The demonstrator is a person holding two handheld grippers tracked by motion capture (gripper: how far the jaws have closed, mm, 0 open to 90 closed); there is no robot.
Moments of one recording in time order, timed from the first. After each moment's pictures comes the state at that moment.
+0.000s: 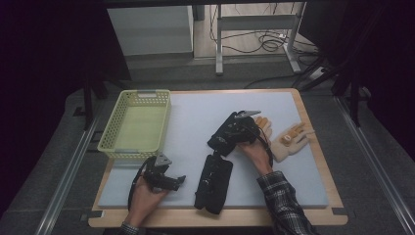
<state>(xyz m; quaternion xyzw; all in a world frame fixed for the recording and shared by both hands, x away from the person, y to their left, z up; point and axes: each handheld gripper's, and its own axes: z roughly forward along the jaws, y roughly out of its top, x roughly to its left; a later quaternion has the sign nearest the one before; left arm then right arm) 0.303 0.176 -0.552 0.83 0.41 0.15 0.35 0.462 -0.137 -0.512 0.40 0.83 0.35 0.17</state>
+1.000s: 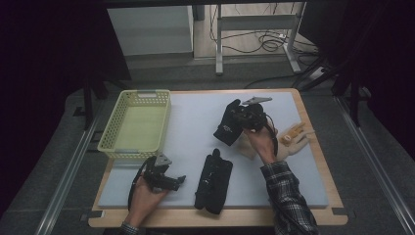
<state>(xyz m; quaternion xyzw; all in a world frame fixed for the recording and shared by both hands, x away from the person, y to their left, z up) 0.303 0.176 -0.552 0.83 0.41 0.15 0.35 0.464 -0.151 -0.453 0.39 0.80 0.41 0.18</state>
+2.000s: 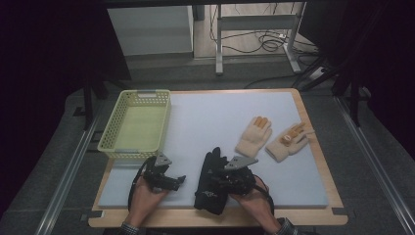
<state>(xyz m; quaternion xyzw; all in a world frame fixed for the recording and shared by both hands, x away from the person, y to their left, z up) 0.303 0.176 -0.552 0.83 0.41 0.15 0.35 0.289 -0.116 -0.510 0.29 0.86 0.41 0.10</state>
